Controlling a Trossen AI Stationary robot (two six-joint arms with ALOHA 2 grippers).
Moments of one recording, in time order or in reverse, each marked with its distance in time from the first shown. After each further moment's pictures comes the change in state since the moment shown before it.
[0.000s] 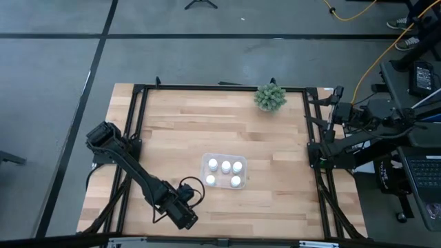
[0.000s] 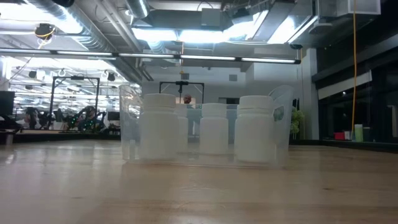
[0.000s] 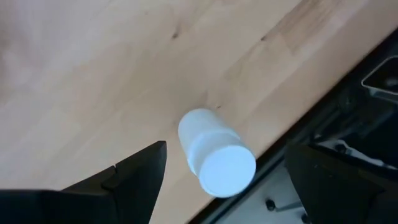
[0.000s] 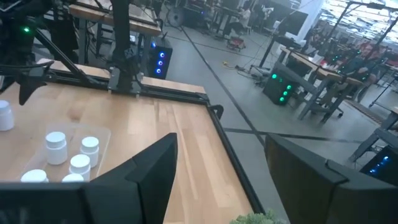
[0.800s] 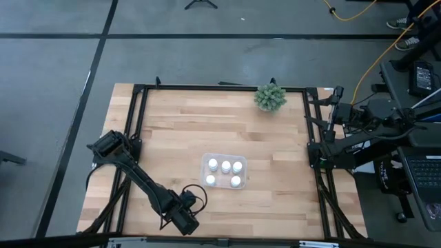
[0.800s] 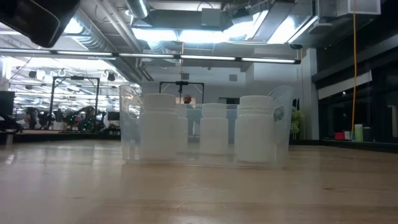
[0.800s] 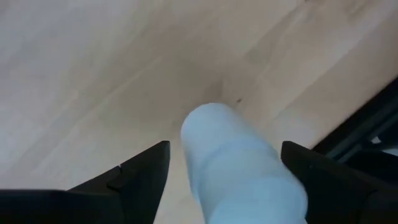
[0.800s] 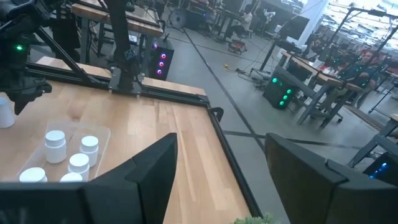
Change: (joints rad) left arm -0.021 0.134 0.000 0.070 0.041 -0.008; right arm 0.000 0.000 0.000 0.007 -0.009 -0.029
